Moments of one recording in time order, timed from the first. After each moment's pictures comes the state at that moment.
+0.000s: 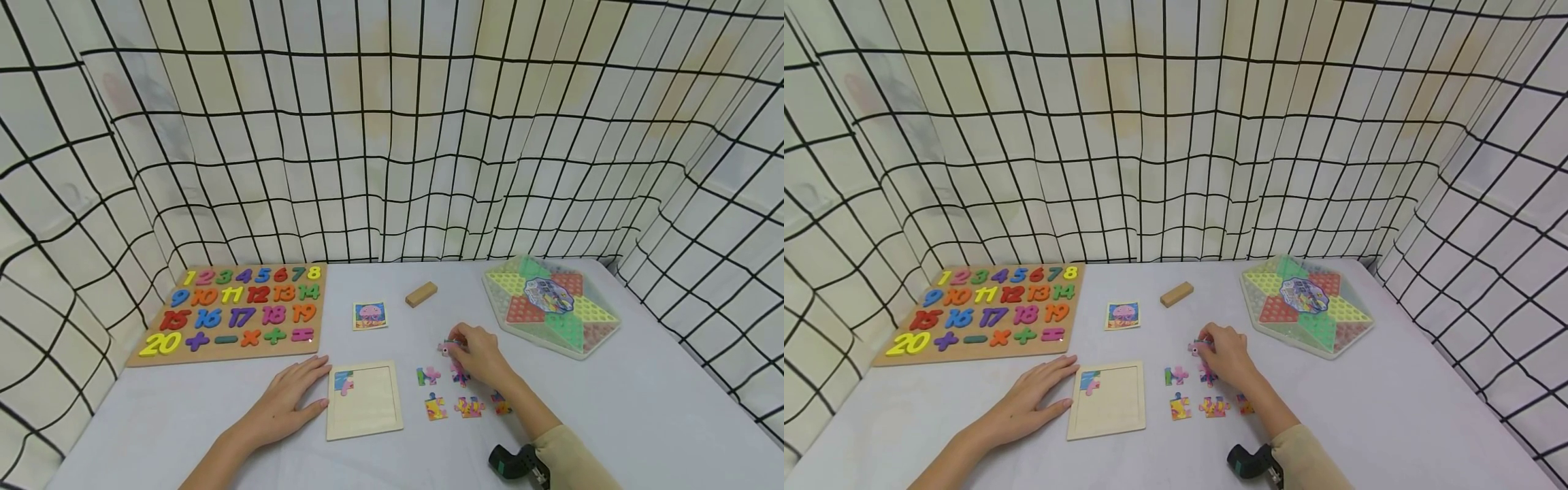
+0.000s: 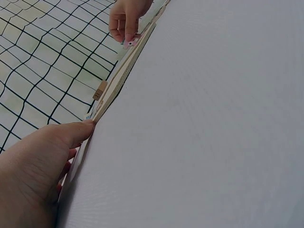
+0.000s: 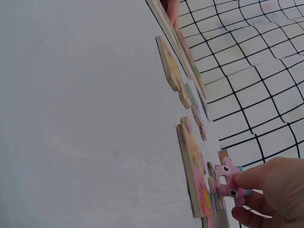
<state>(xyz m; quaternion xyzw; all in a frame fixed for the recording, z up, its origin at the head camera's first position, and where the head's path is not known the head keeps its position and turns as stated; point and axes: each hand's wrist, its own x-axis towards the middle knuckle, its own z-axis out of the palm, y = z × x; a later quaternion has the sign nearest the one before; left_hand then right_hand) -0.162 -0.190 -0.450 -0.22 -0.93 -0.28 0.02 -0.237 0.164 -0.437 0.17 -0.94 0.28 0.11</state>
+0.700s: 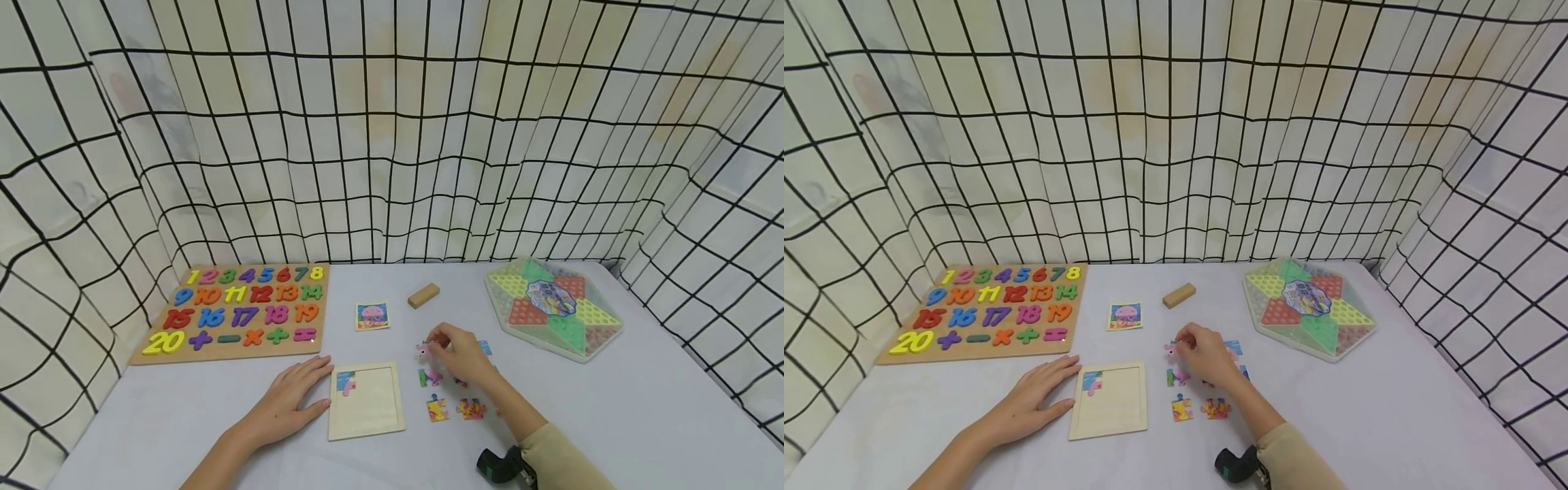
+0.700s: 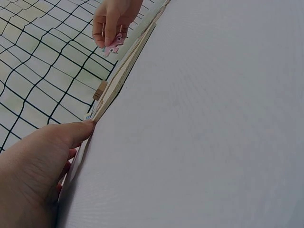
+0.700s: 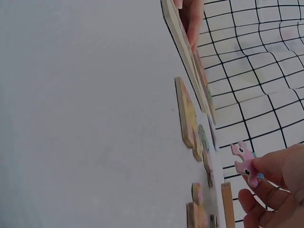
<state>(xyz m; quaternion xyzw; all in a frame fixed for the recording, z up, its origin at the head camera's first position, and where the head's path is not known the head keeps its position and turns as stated) -0.160 -0.190 -0.449 -0.23 -0.93 -0.28 0.02 -0.231 0.132 -0.426 0.22 -0.90 0.38 0.07</state>
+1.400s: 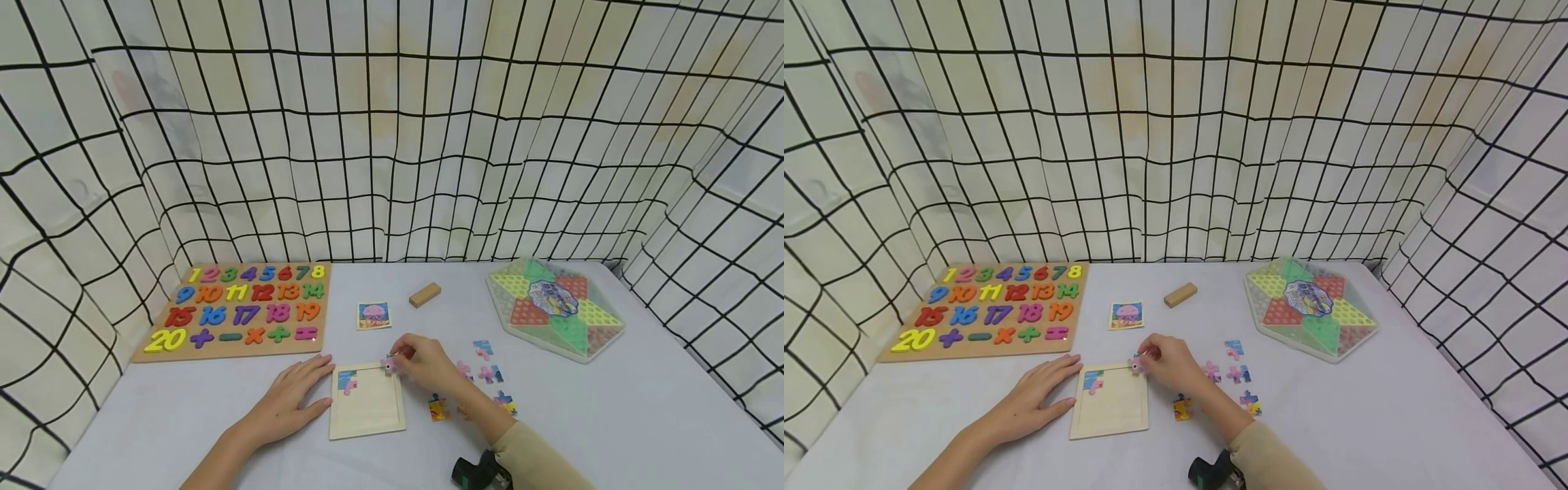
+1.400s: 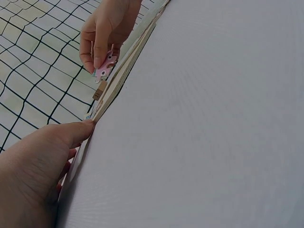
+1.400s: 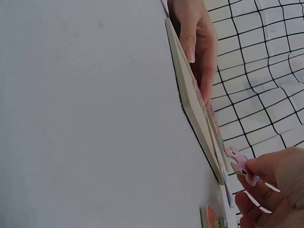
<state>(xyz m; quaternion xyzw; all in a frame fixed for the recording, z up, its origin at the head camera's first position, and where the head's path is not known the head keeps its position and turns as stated) -0.161 -0.191 -0.450 -0.23 -0.93 -0.28 0.02 -0.222 0.082 -0.431 0.28 -0.88 0.39 0.01</state>
